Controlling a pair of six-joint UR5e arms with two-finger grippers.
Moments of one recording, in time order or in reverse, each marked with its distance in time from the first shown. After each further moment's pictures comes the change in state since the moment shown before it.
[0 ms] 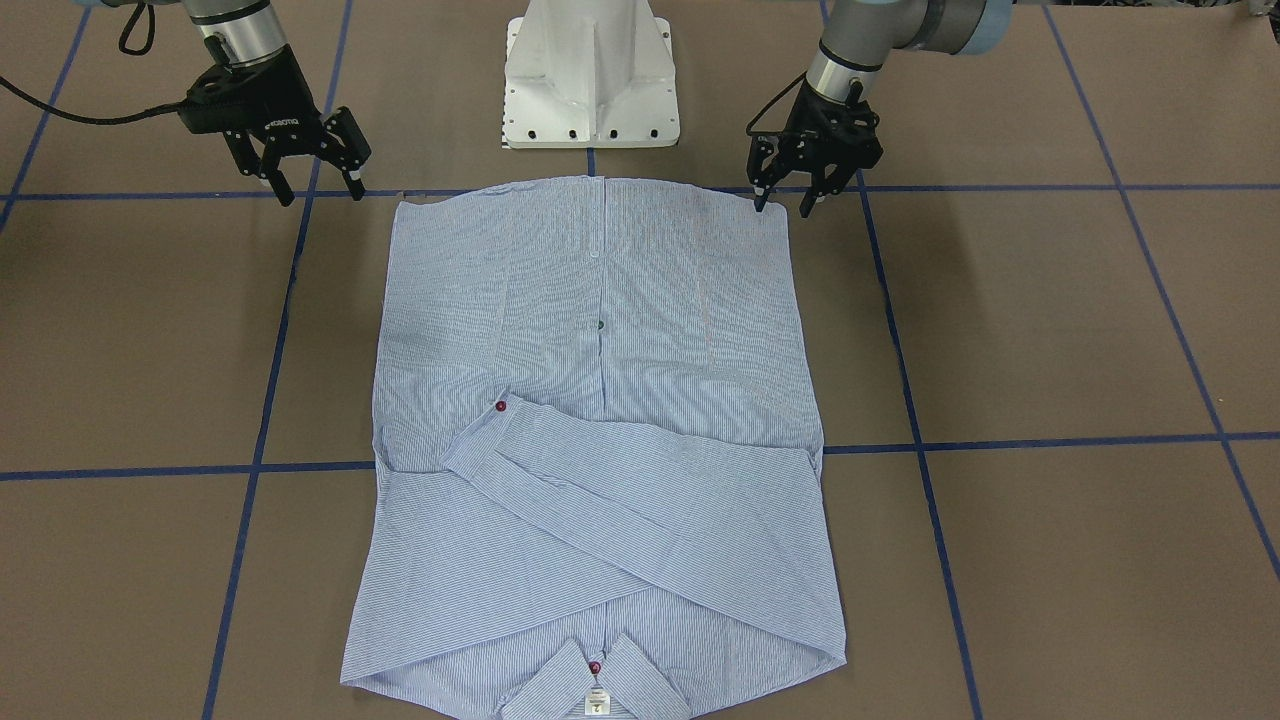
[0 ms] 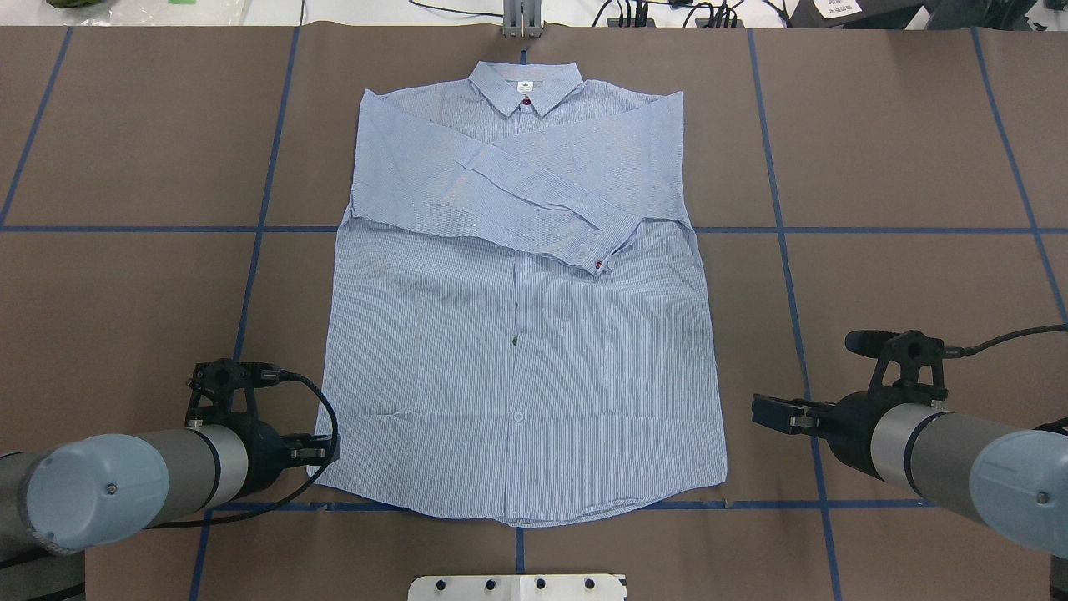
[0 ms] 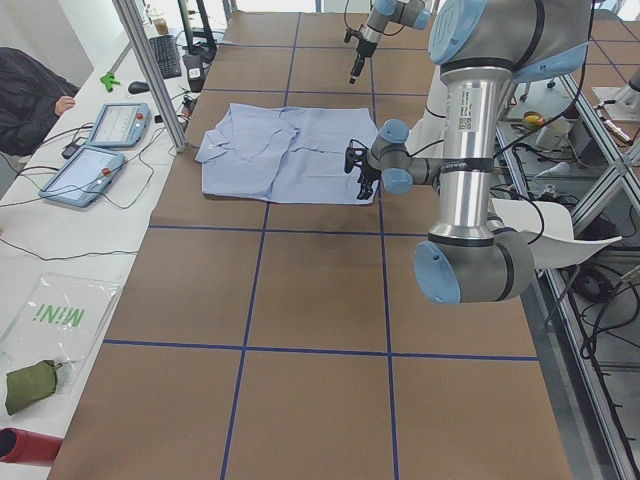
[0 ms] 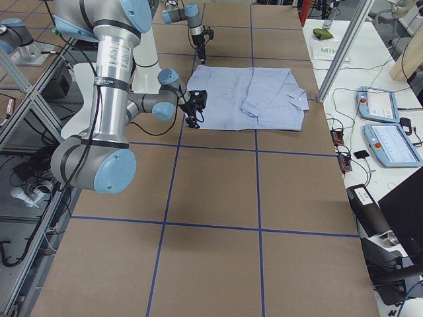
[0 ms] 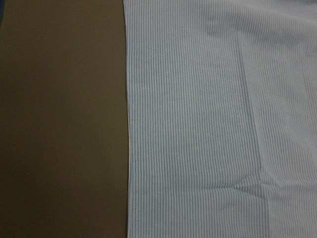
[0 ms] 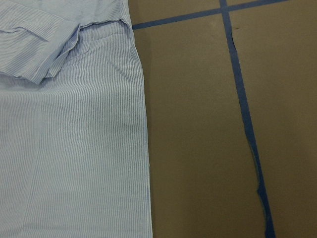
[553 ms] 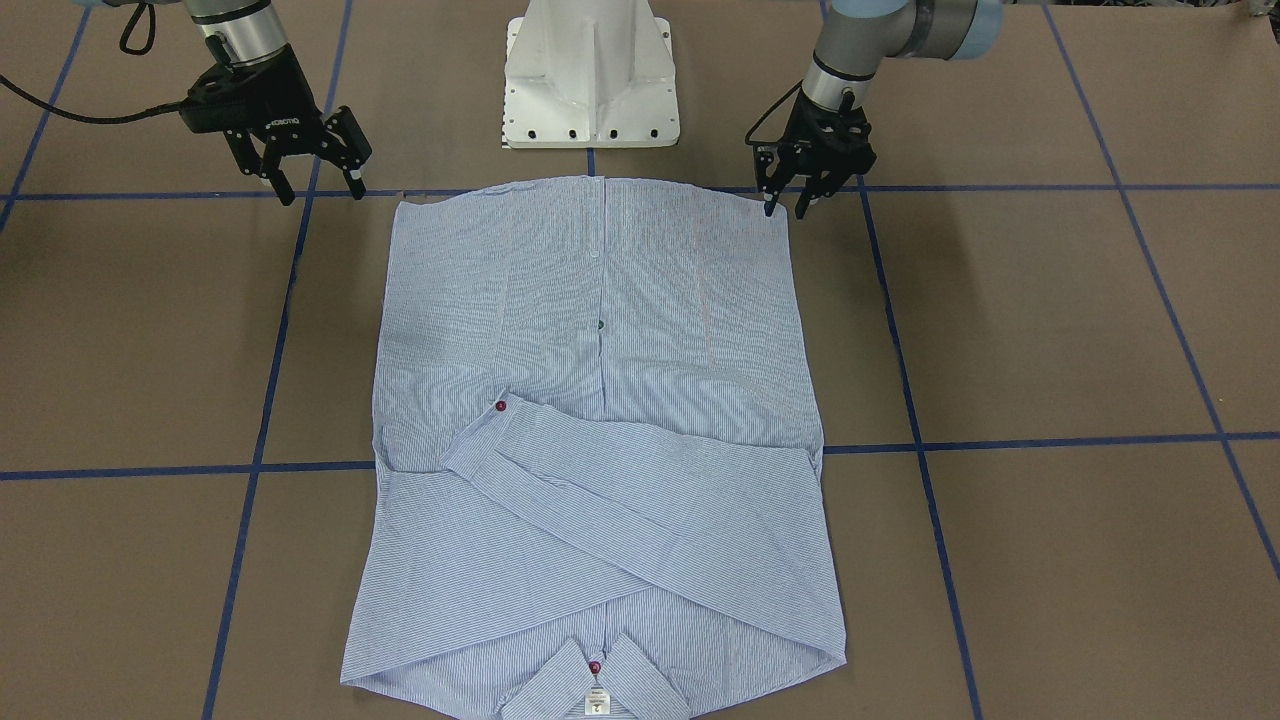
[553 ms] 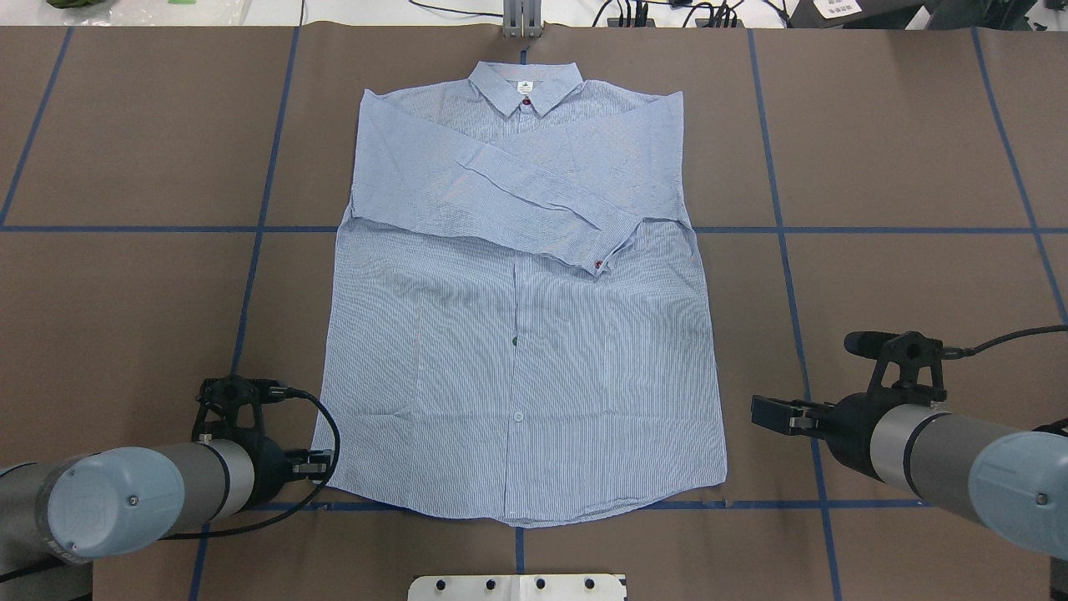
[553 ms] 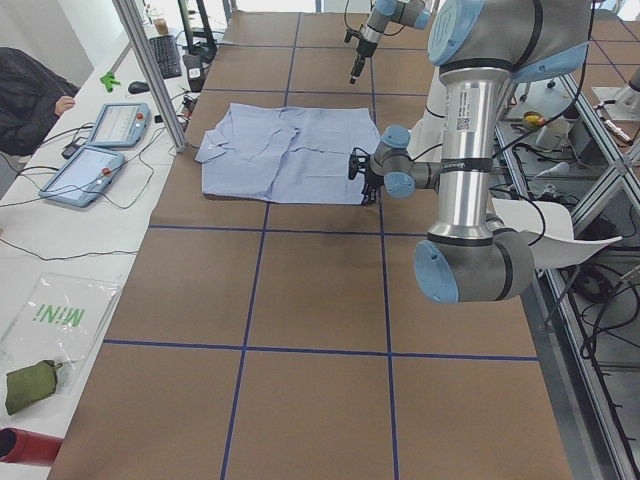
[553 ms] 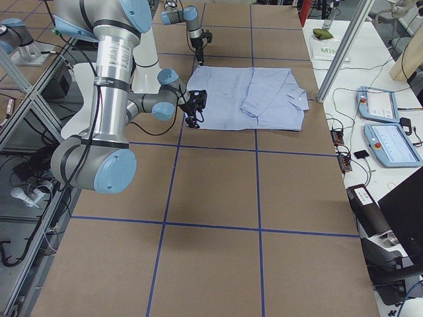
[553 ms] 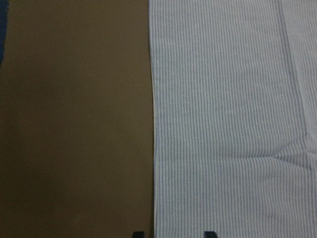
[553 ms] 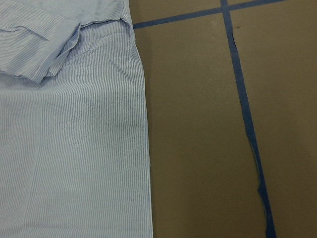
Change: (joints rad) left arm 0.025 0.000 0.024 0.020 -0.001 -0.001; right arm -0.003 0.000 0.000 0.000 -0.001 0.000
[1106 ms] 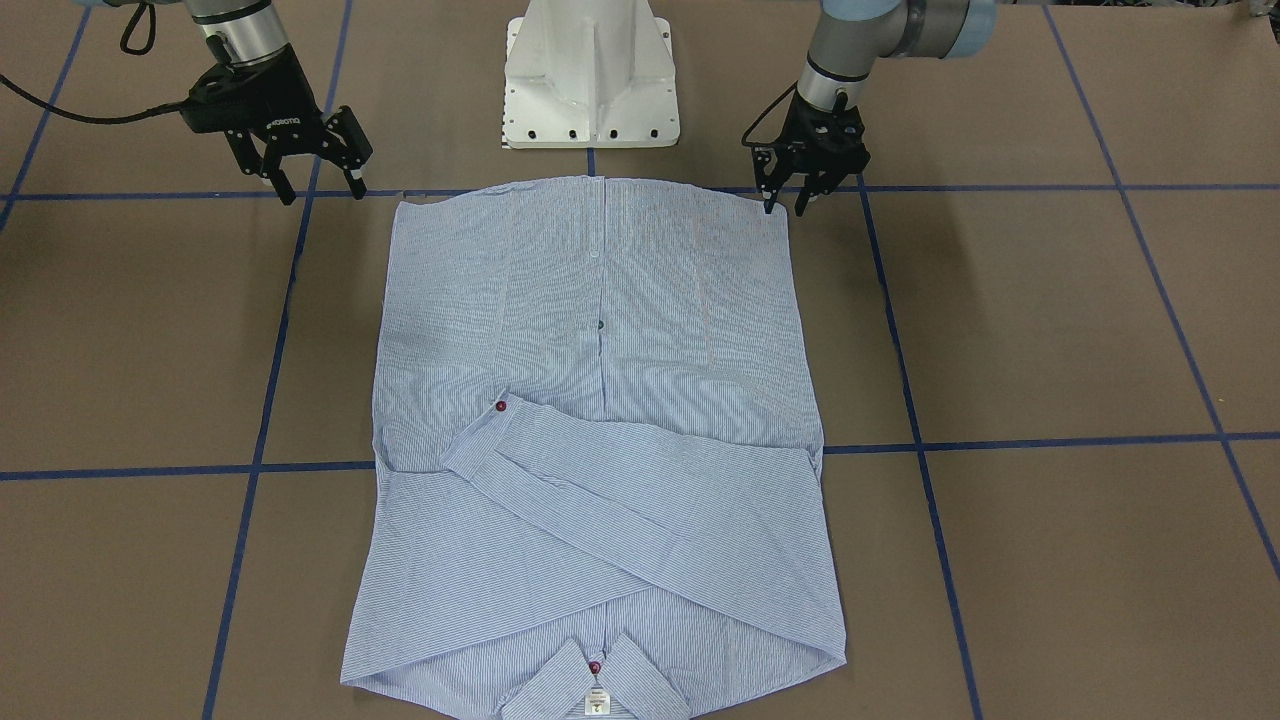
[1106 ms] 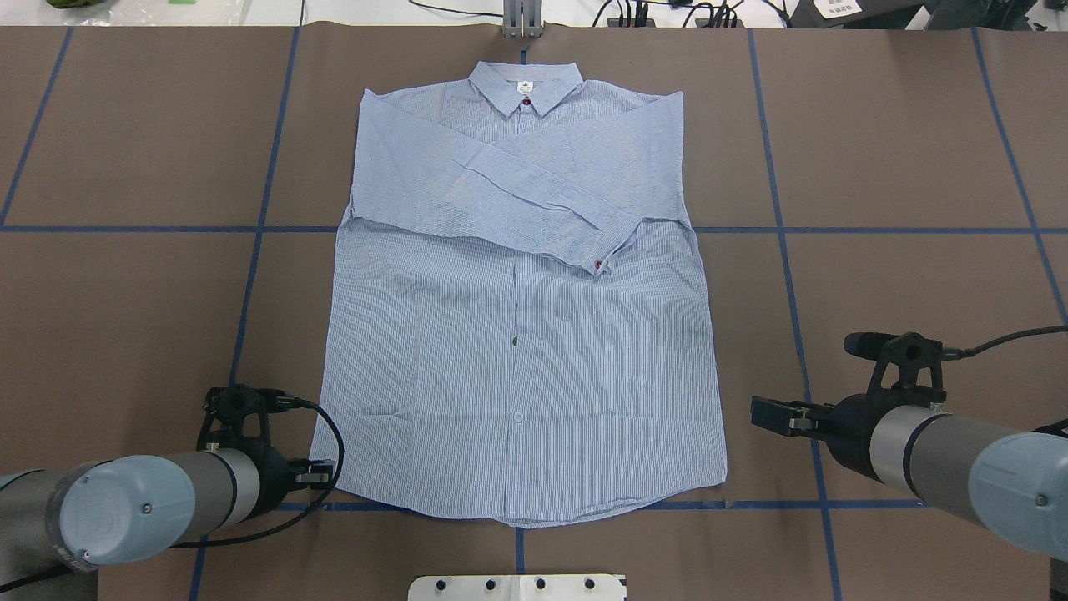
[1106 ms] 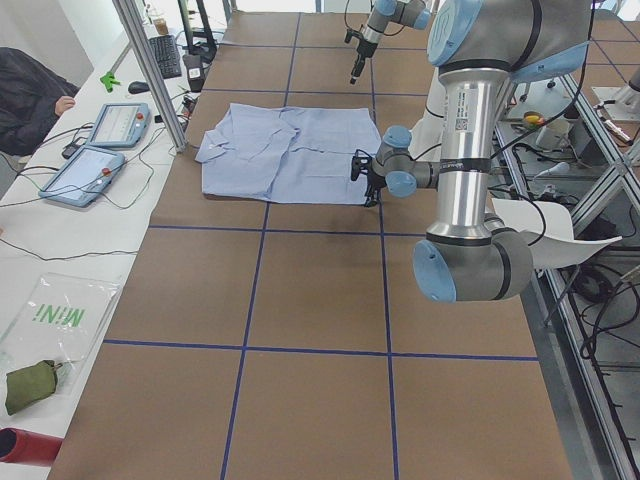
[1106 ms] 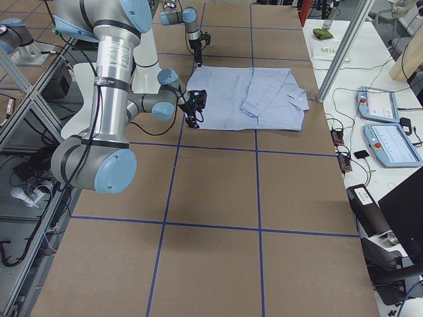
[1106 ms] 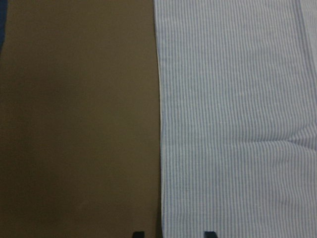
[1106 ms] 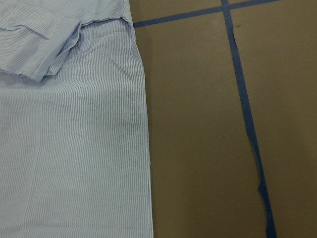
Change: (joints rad) left arm 0.018 -0.007 0.001 0.034 -0.001 0.000; right arm -0.001 0.000 0.000 0.000 0.000 0.000
